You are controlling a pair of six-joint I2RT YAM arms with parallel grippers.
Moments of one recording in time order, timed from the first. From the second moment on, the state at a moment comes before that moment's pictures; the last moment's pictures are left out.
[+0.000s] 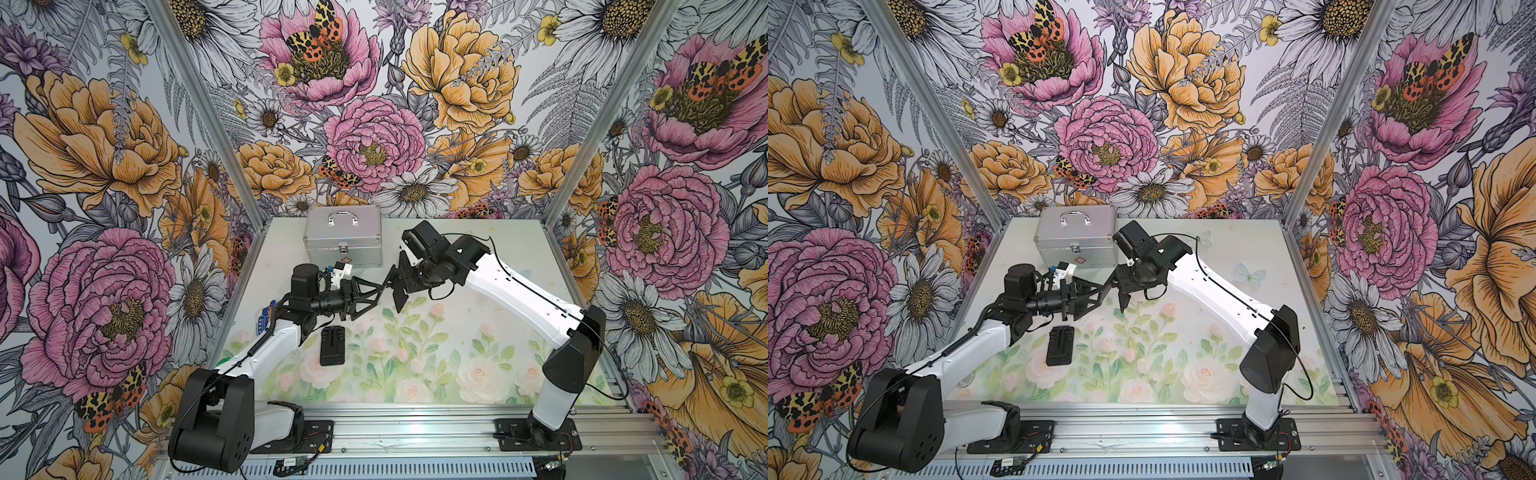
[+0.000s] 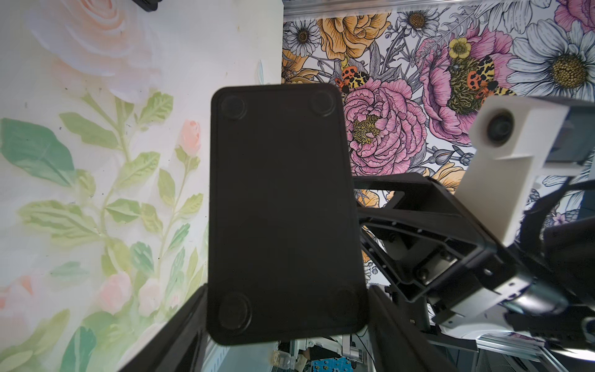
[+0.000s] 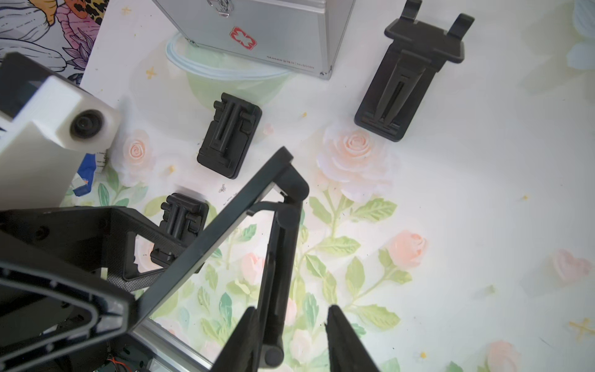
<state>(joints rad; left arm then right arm) -0.21 1.26 0.65 0.12 1.02 -1.15 0.80 1.79 1.83 -1.08 0.01 0.44</state>
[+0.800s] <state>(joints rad) -0.22 1.24 0.65 0.09 1.01 -1.13 0.83 1.86 1.87 -1.08 0.03 0.44</state>
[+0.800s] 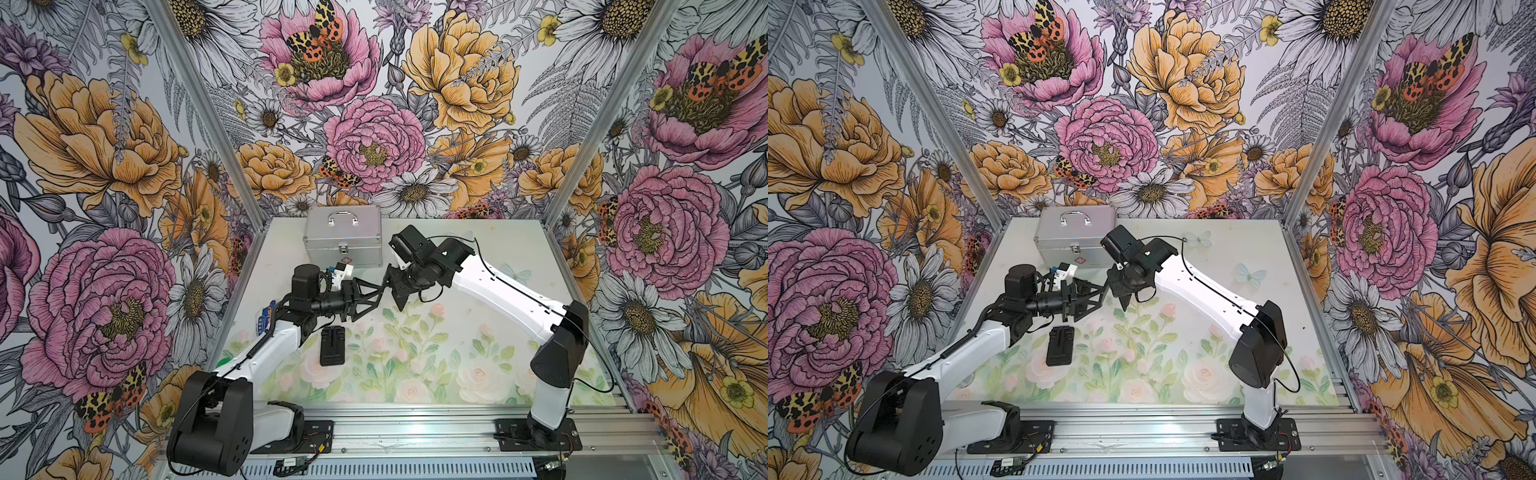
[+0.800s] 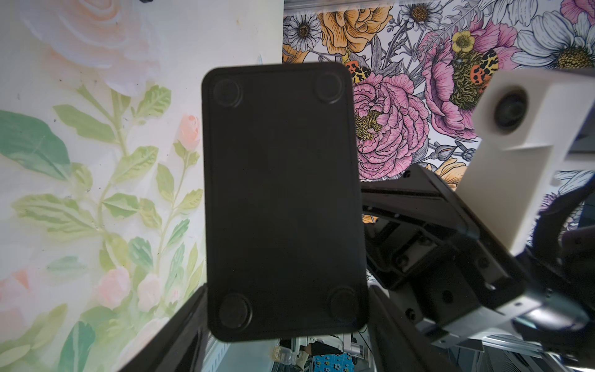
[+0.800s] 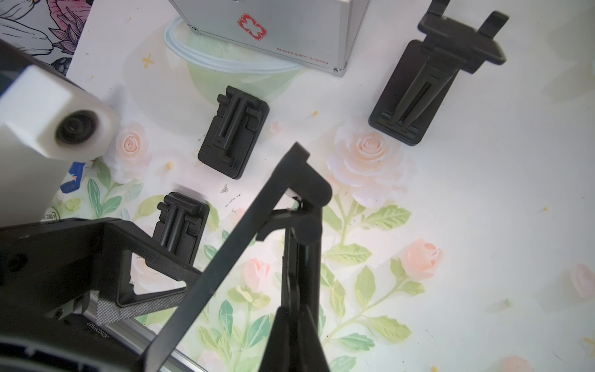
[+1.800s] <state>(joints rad) -0.08 1.44 0.82 0.08 1.15 -1.05 0.94 1.76 1.81 -1.03 -0.07 0.36</state>
